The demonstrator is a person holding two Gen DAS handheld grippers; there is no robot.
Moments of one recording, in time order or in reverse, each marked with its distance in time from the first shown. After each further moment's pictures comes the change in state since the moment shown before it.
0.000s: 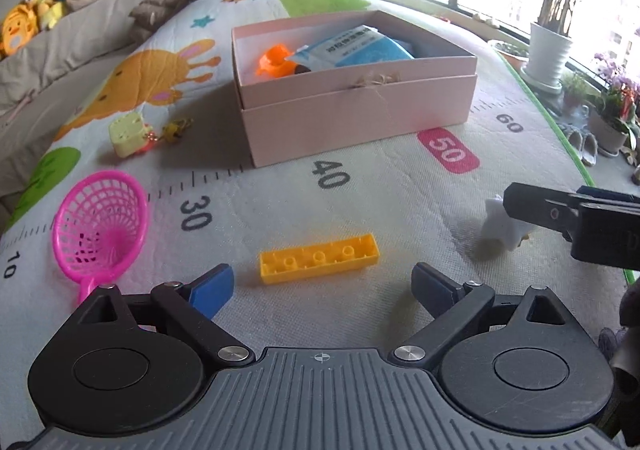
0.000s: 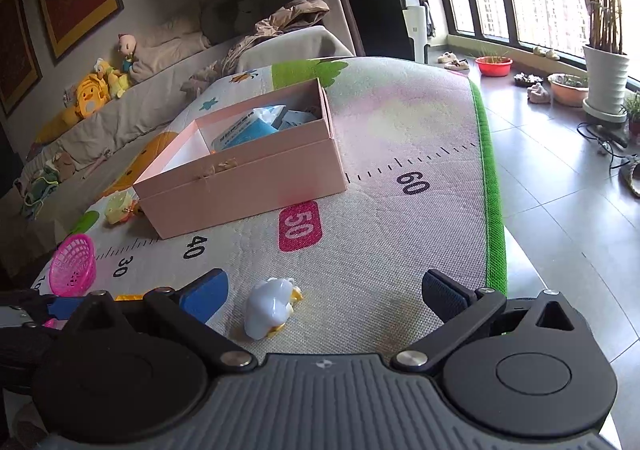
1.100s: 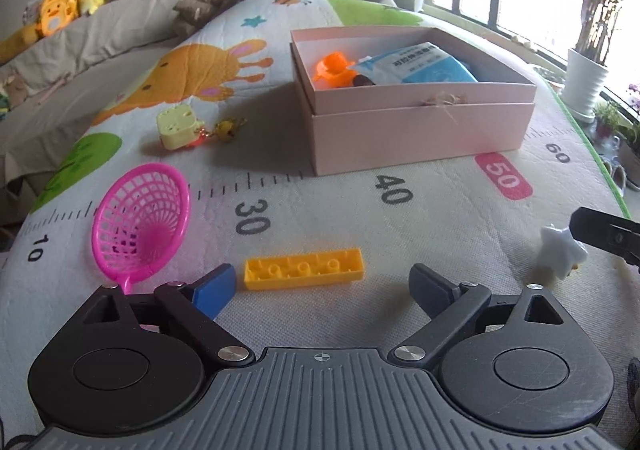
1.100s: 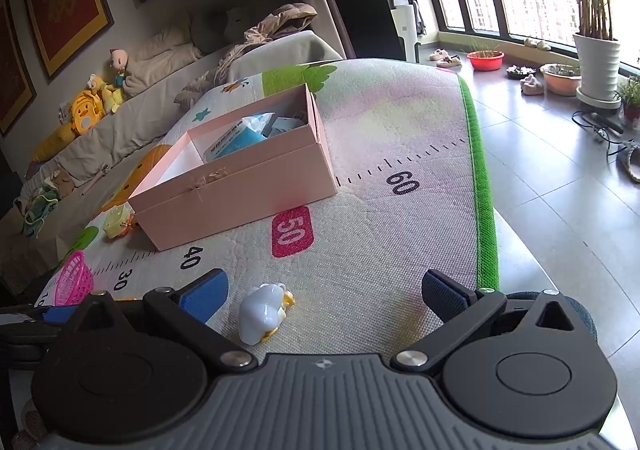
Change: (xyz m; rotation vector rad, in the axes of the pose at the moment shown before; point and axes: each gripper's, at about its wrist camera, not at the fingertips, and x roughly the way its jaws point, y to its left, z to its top) left arm 0.003 0.029 0.001 -0.094 -0.025 0.081; right arm -0.001 -0.006 0.000 0.042 -0.014 0.002
